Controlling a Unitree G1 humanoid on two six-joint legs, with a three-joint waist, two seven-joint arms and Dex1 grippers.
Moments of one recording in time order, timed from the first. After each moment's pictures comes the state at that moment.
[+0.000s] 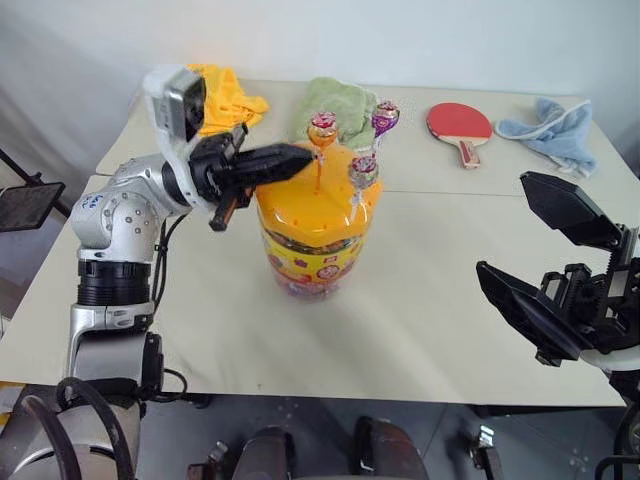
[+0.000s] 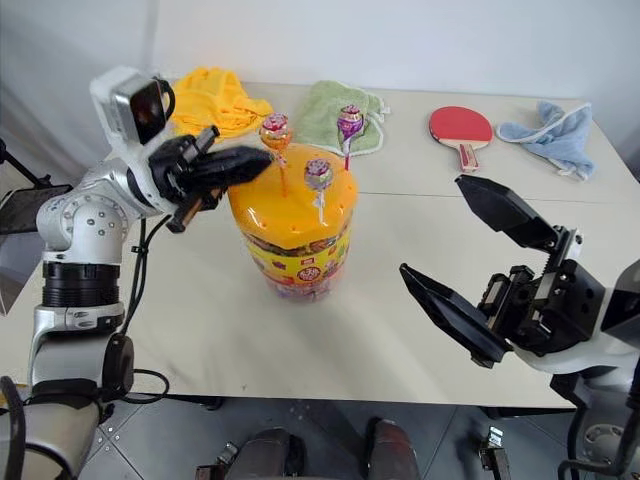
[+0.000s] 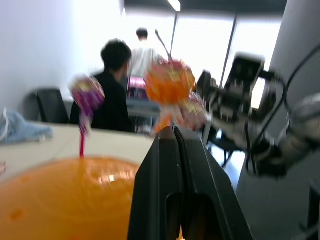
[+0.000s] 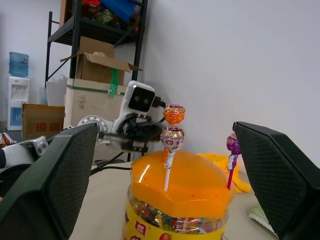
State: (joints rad) left arm -0.98 0.52 0.16 0.21 -0.87 0.71 -1.26; right arm 0.07 -0.66 -0.47 -0.87 1.13 0.20 0.66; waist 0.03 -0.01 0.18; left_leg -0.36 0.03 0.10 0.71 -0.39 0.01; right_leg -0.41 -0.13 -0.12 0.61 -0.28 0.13
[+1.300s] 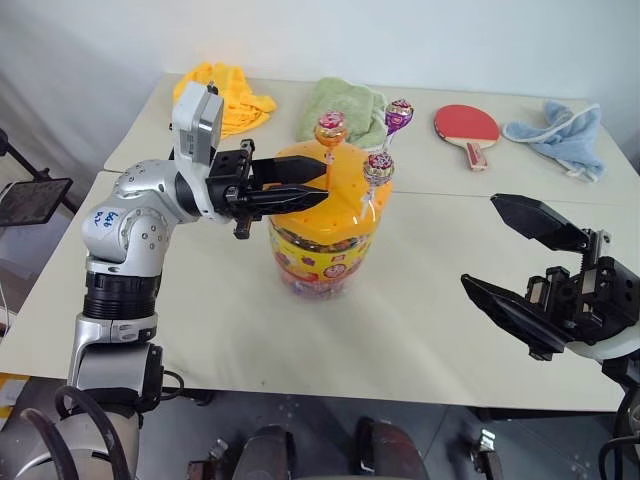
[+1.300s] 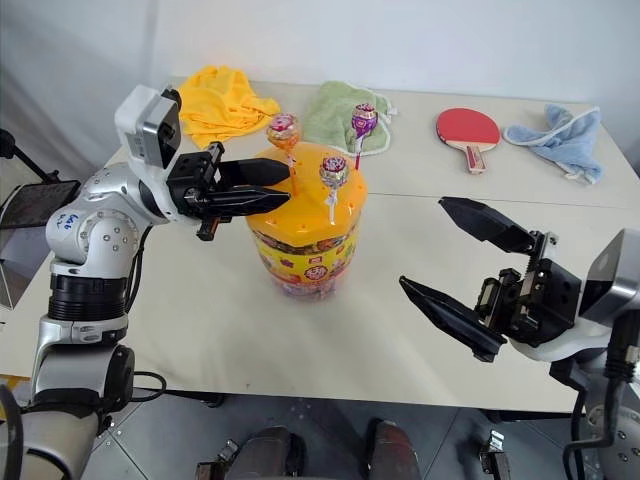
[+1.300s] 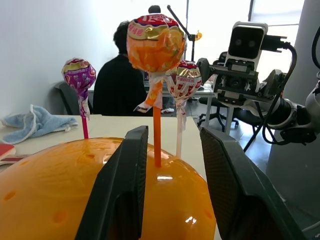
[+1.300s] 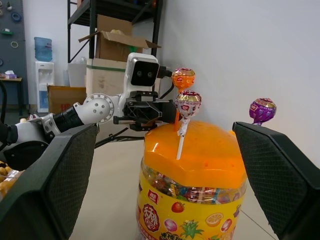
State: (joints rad) left arm -0.89 0.53 0.06 0.09 -0.71 0.54 -1.26; right arm 0.05 -0.71 -0.46 -0.75 1.11 0.24 0.79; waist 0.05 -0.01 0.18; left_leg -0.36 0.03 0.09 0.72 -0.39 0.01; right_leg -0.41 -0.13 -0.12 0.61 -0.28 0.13
